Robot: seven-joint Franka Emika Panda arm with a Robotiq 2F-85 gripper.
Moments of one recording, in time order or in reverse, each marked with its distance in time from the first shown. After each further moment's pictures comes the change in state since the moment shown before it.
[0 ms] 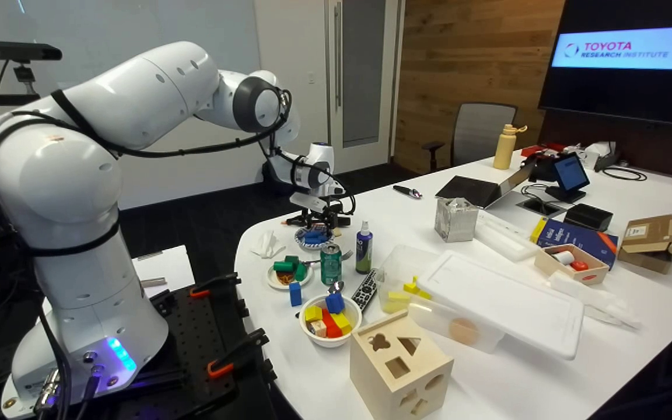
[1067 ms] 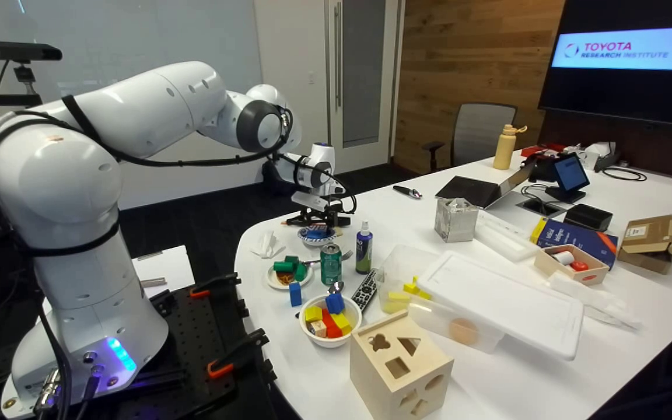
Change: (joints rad) arm -0.007 0.118 0.048 0.206 -0.035 -0.100 -0.007
